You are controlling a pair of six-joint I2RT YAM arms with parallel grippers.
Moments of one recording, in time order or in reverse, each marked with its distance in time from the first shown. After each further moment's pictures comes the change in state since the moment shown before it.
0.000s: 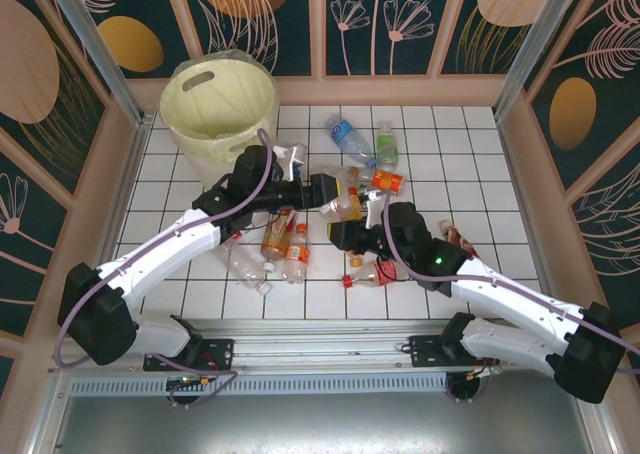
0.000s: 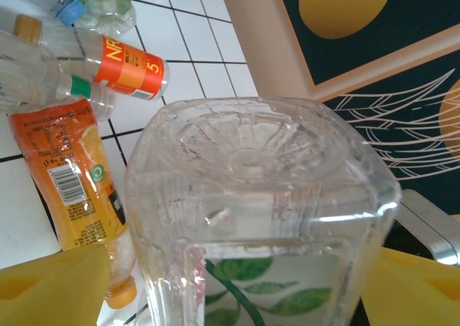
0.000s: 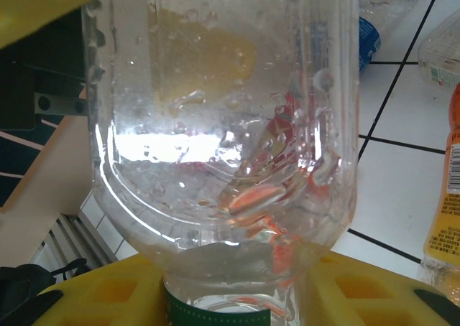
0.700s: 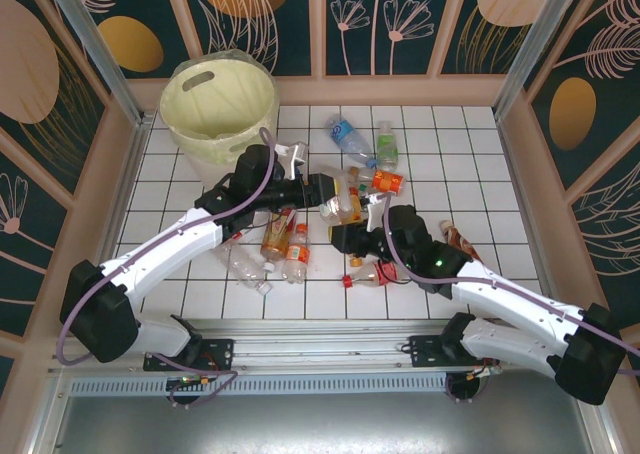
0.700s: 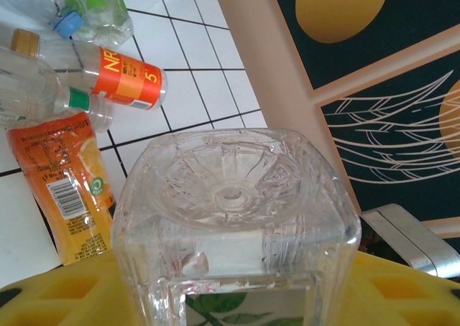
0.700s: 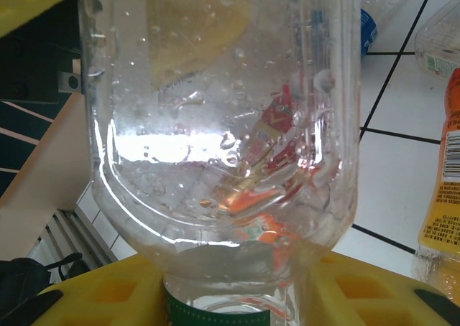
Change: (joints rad) left arm -0.002 0.014 0.000 0.034 -0.005 0.020; right arm 0.000 -0.011 -0.030 0.011 -0.006 0.000
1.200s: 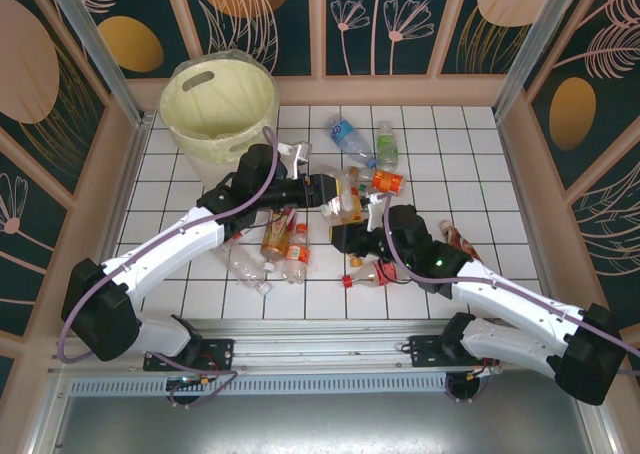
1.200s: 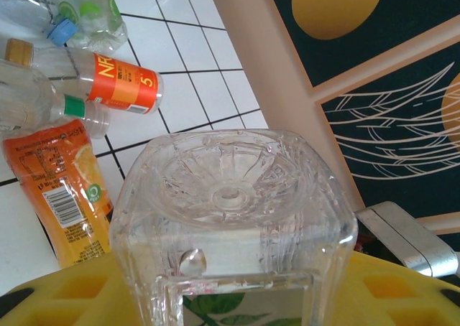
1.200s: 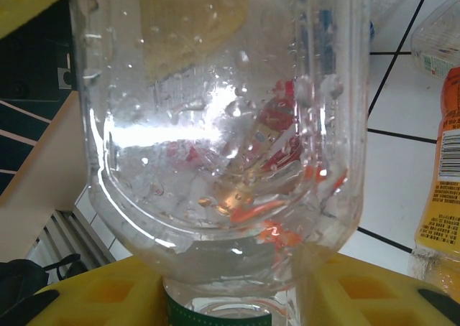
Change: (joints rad) left arm -0.011 0.010 0.017 0.000 -0.011 0.030; right arm -0.003 0.000 0.000 -0.003 0.001 0.000
